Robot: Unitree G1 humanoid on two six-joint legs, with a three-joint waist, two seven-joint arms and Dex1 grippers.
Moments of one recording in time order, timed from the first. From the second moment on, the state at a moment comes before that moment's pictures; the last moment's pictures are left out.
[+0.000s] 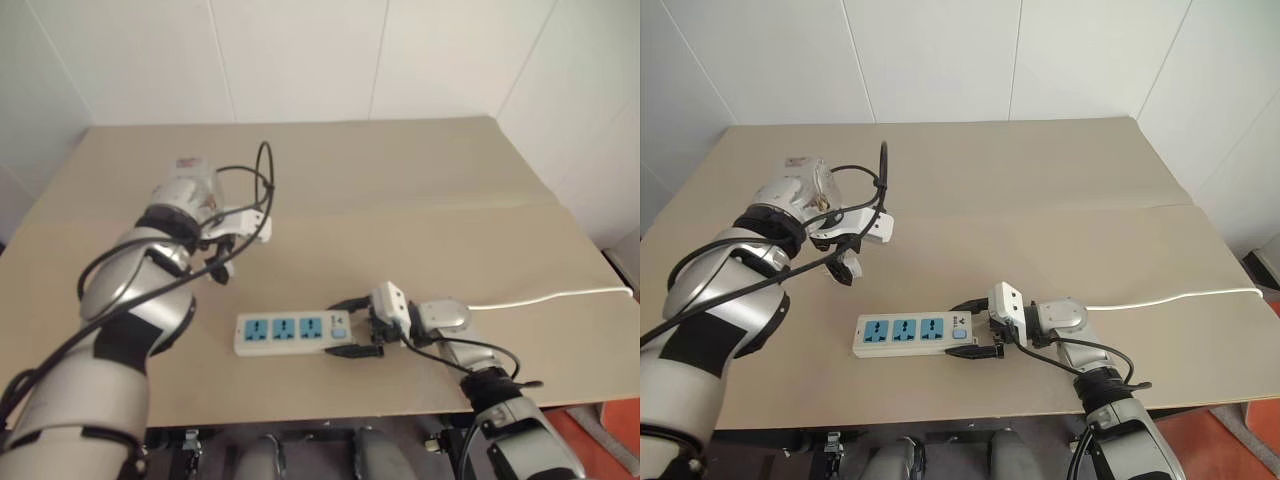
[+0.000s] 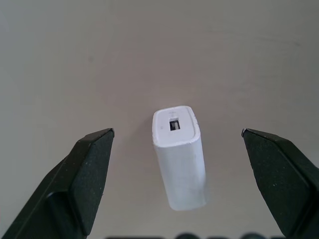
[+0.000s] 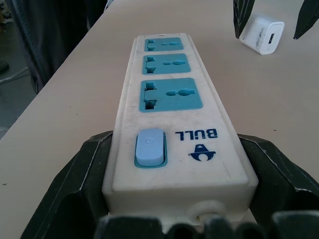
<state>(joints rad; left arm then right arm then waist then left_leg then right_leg) -1.40 0.50 -0.72 1.20 0.55 0.13 -1.49 -0.49 -0.35 0.25 0.42 0.23 -0.21 1.34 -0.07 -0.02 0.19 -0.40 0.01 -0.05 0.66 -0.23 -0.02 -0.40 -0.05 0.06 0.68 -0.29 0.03</state>
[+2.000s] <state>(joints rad) -0.46 0.36 0.19 -0.08 -0.60 0.69 -1.21 -0.53 -0.34 0.27 0.47 0.20 -0.22 1.30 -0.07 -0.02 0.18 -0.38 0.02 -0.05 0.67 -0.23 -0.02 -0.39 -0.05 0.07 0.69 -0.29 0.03</state>
